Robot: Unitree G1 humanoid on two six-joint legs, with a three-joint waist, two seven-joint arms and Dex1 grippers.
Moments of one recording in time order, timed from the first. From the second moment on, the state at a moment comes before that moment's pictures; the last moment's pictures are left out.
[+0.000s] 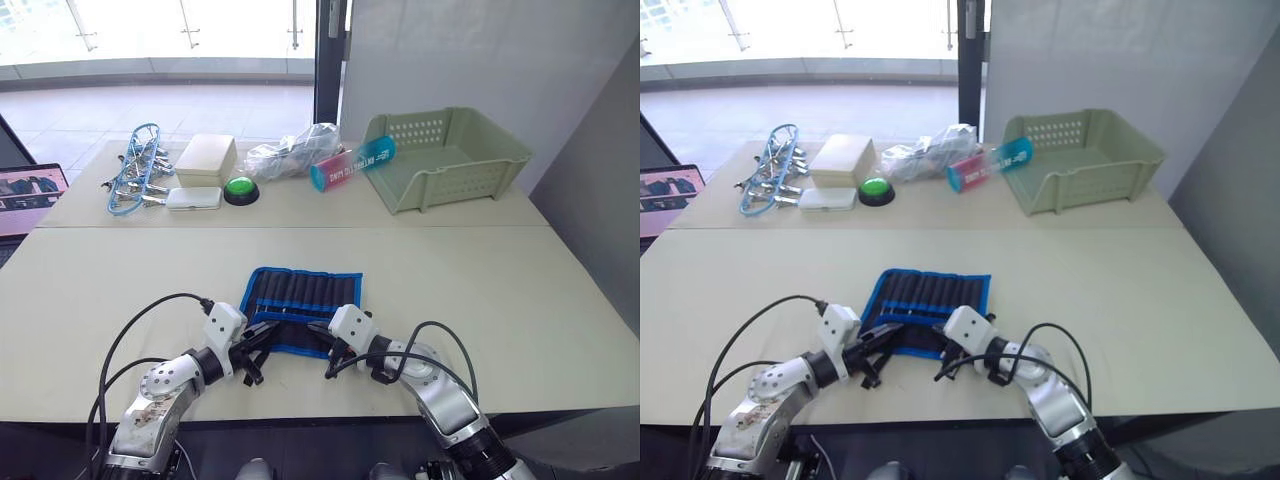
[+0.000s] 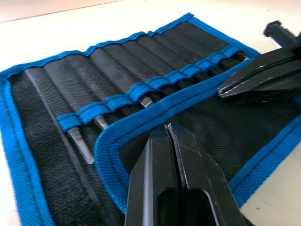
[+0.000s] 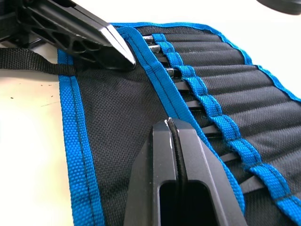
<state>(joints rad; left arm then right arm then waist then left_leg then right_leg) -0.02 0.43 0.02 -0.14 -0.29 0.22 -0.70 -0.26 -0.26 0.38 -0.08 -0.06 0.18 0.63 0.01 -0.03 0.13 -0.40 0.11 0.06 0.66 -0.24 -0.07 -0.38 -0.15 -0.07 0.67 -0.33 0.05</state>
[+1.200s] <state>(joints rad) -0.04 0.44 -0.01 -0.12 -0.28 0.22 -0.70 -0.30 -0.26 0.45 -0.14 -0.01 0.39 0.68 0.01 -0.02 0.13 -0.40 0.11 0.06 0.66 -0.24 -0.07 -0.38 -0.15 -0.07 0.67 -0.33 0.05</state>
